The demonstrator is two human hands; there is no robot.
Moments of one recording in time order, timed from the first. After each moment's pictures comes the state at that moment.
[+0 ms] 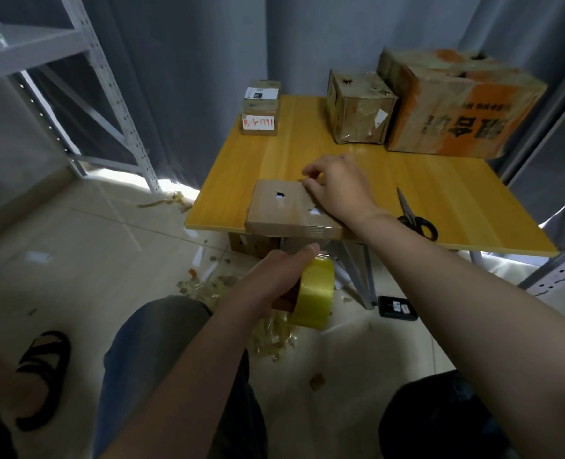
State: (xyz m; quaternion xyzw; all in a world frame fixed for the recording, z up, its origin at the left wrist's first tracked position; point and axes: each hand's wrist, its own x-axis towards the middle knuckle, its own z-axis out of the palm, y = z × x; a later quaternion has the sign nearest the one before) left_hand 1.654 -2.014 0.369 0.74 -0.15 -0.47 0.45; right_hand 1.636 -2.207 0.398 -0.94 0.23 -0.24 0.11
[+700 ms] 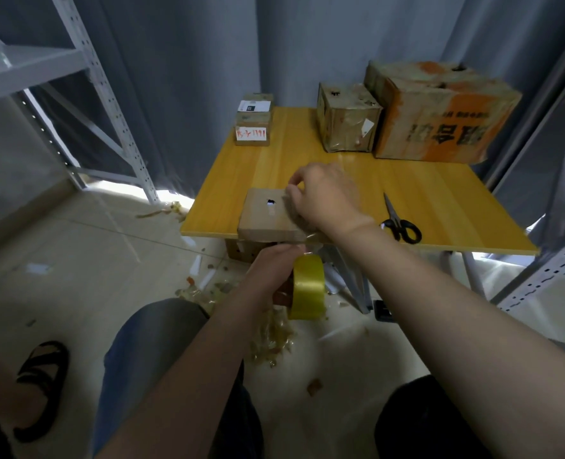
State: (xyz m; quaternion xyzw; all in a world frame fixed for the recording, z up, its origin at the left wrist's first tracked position) left_hand 1.647 -2.030 0.371 0.72 -0.12 -0.44 0.52; right_hand 1.621 -2.165 0.427 -0.93 0.27 -0.21 0.08
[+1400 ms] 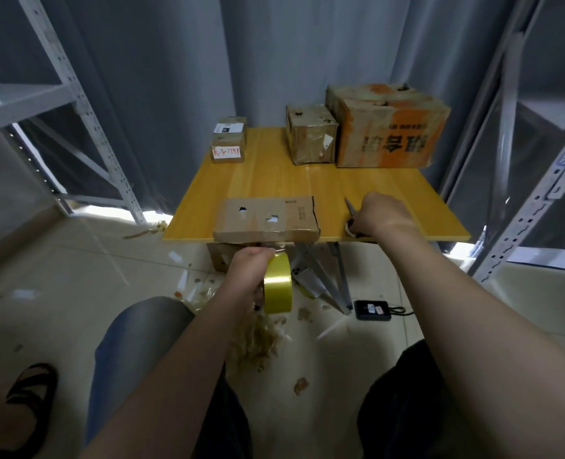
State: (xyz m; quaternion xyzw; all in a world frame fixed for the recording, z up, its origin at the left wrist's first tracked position) left_hand 1.619 -2.024 0.379 0.75 -0.11 -0.35 0.55; right_hand 1.498 -2.221 0.444 -0.84 0.53 -0.02 0.13
